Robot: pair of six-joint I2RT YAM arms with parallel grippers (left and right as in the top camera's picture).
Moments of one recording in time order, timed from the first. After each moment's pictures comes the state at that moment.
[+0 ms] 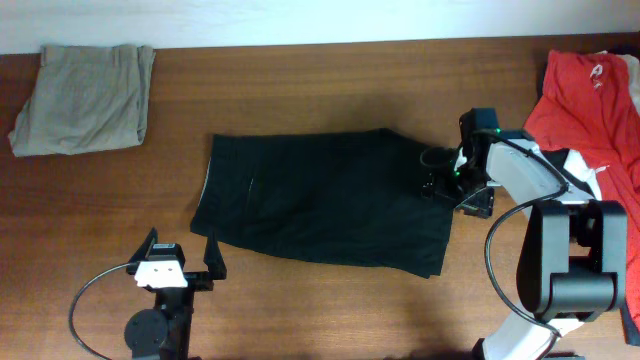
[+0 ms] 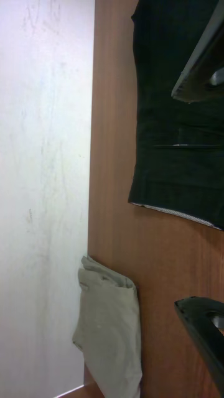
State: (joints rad) left arm 0.10 0.01 0.01 -0.07 0.10 -0.04; right arm -0.03 1.89 1.21 -0.87 -0.12 0.34
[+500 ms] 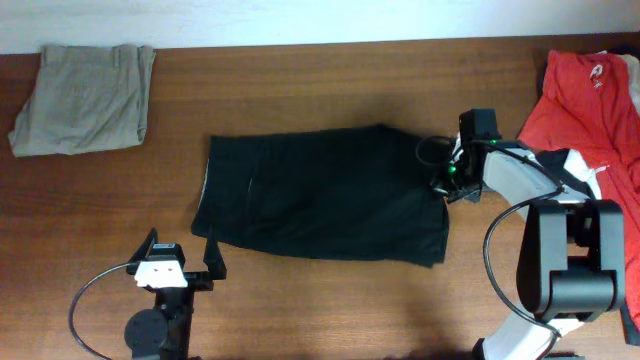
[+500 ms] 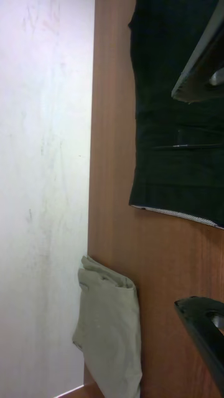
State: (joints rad) left arm 0.10 0.01 0.01 -0.07 0.10 -0.04; right arm -0.03 1.89 1.14 -0.57 -0.16 0.34
